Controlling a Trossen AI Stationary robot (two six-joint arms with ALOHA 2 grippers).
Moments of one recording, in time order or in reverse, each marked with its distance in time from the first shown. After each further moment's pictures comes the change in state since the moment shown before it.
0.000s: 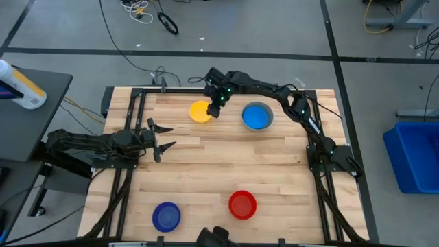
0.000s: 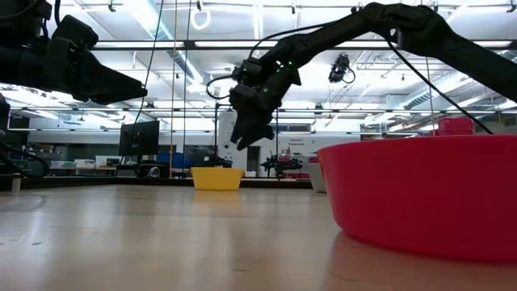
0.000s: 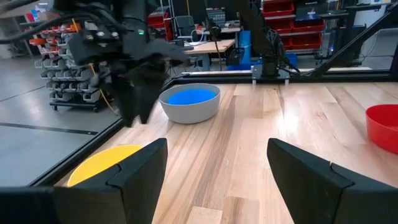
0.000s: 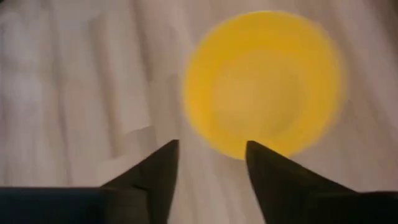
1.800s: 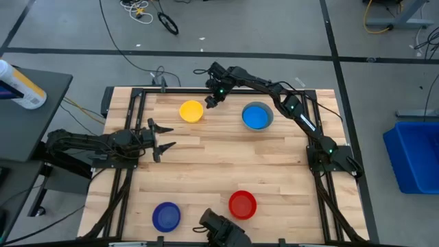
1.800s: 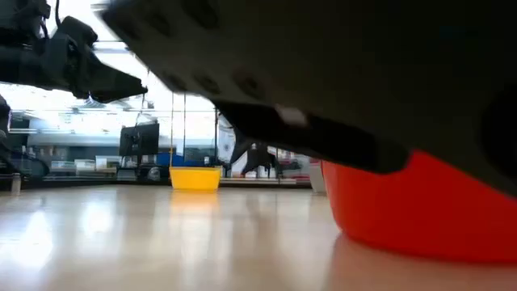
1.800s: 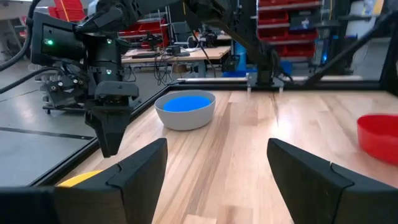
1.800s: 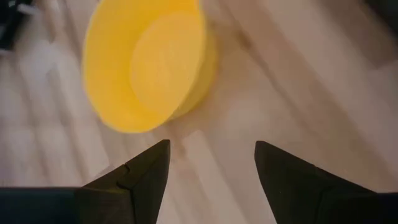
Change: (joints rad) left arm 0.000 0.000 0.000 0.031 0.019 -0.013; right arm -0.093 0.209 0.187 -0.019 -0.129 0.181
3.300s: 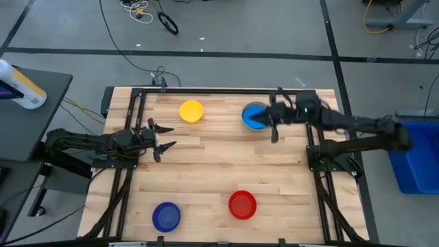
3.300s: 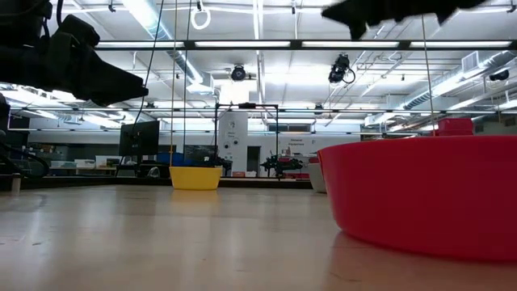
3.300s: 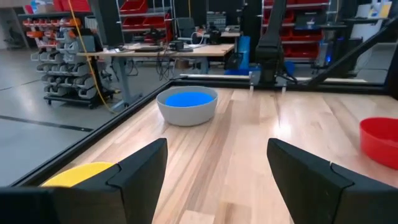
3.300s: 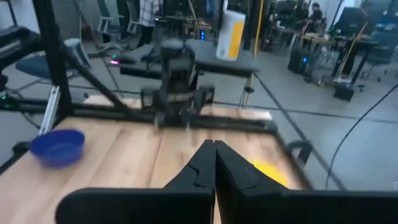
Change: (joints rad) left arm 0.000 0.028 0.000 0.010 -0.019 -0.042; right arm 0.318 -1.604 -1.636 1.066 0.274 -0.254
